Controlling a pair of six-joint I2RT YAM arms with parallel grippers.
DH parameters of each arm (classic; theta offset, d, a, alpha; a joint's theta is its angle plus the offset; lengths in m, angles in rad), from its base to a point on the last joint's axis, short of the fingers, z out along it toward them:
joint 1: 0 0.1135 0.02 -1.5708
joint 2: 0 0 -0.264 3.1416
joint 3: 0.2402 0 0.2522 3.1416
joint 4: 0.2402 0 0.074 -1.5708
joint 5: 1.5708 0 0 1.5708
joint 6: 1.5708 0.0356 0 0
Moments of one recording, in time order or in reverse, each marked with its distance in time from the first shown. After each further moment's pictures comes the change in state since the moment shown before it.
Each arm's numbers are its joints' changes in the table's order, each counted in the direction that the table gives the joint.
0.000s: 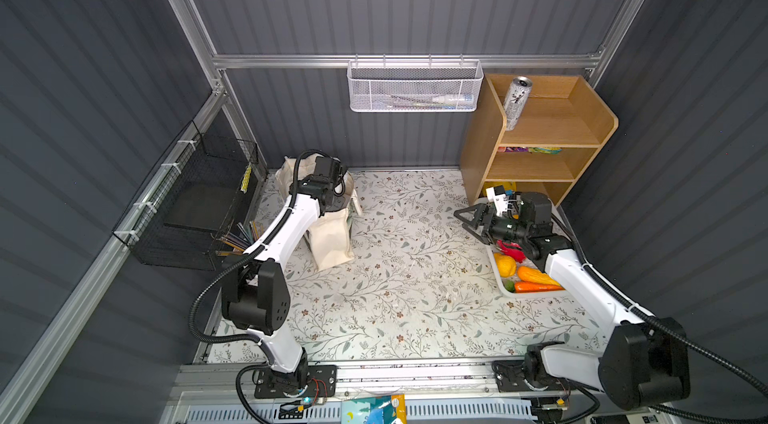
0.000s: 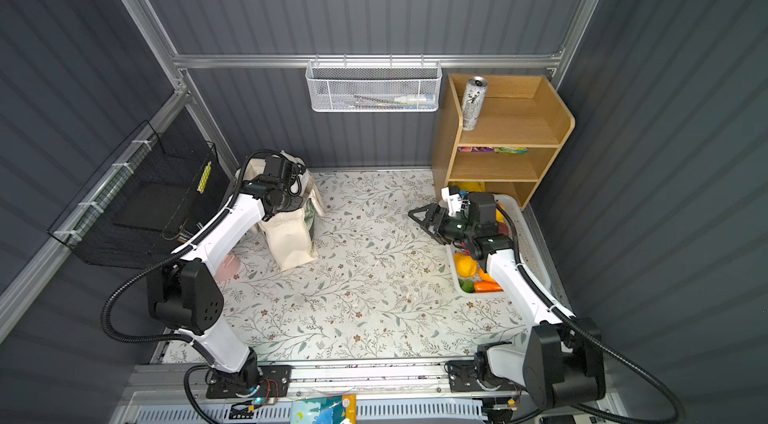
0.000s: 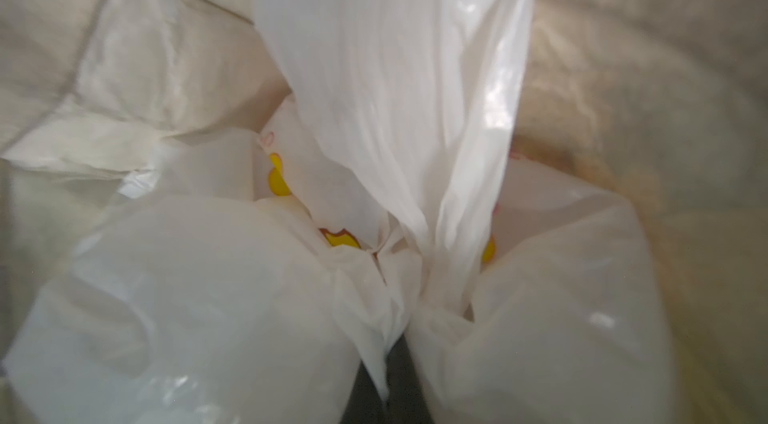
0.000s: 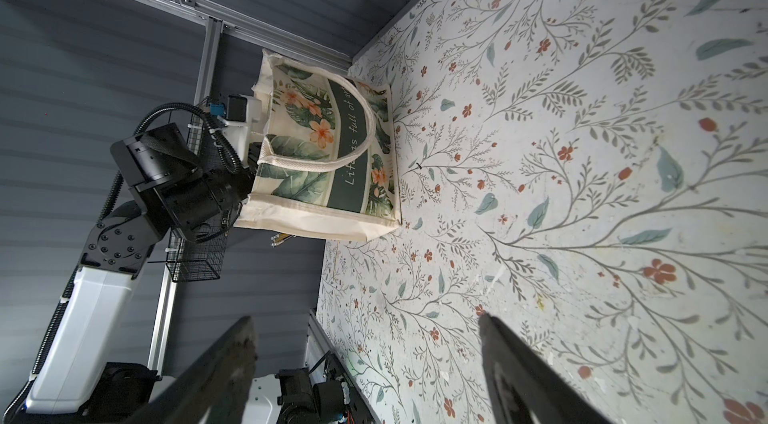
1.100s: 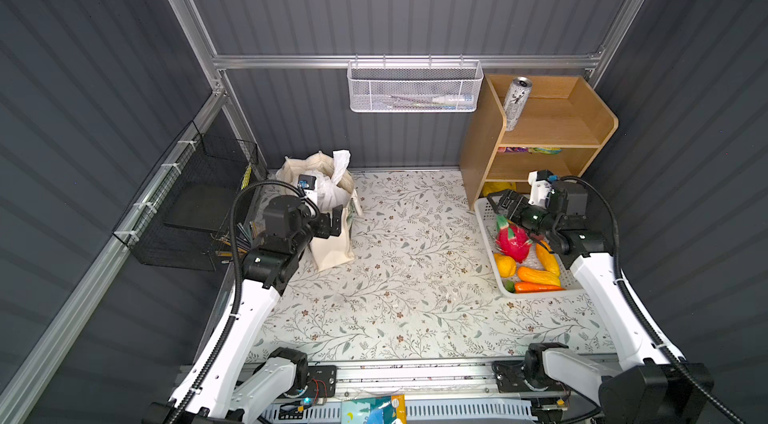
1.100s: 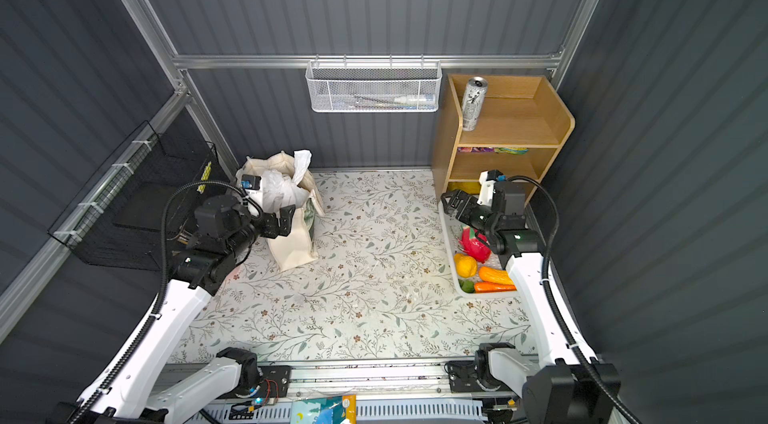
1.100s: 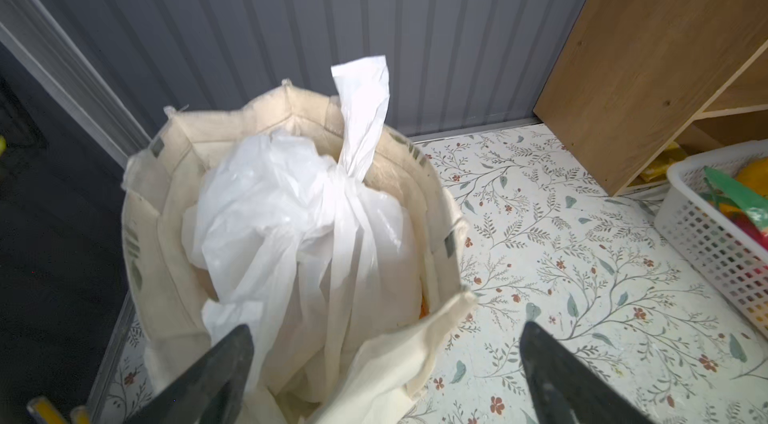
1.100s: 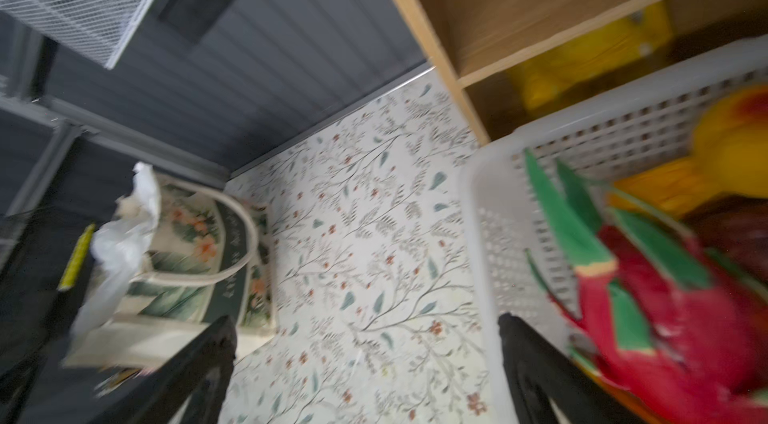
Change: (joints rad) left arm 0.000 -0.777 -0.584 -0.394 0.264 -0.308; right arm -0.117 -0.140 0.162 0.321 0.552 -0.306
